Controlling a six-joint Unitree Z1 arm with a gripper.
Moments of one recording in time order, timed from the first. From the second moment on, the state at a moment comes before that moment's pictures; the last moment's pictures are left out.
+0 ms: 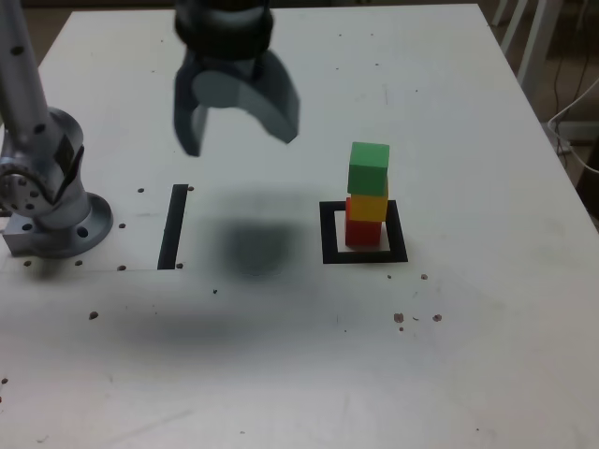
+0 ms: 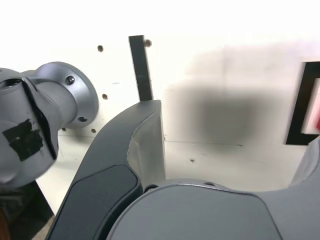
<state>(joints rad) -0.04 1.65 -1.24 1.38 0.09 -0.02</state>
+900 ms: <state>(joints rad) -0.04 1.53 -0.78 1.13 0.02 -0.04</state>
